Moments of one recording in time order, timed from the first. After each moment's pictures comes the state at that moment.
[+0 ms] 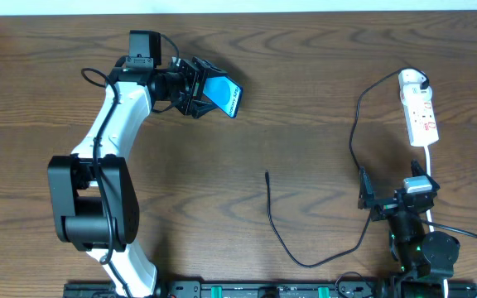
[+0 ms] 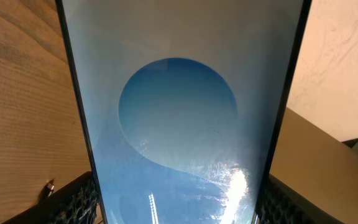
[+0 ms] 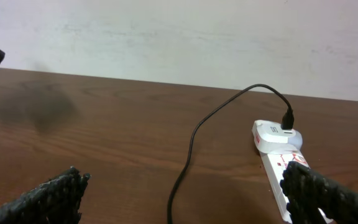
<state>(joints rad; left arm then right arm) -0.05 1.91 1.44 -0.57 0.83 -1.14 -0.08 0.01 0.01 -0.05 -0.23 -0.05</state>
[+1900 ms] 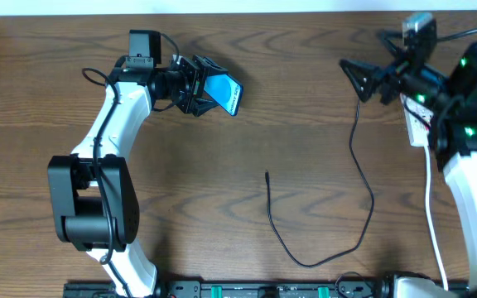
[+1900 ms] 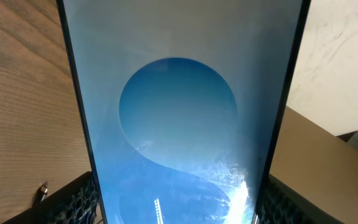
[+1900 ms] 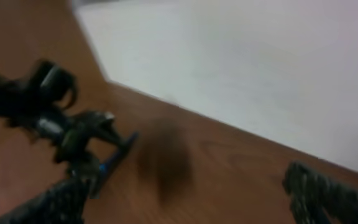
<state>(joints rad) -0.05 1.91 1.44 -0.54 0.85 -1.14 -0.08 1.38 1.13 0.04 -0.90 0.02</state>
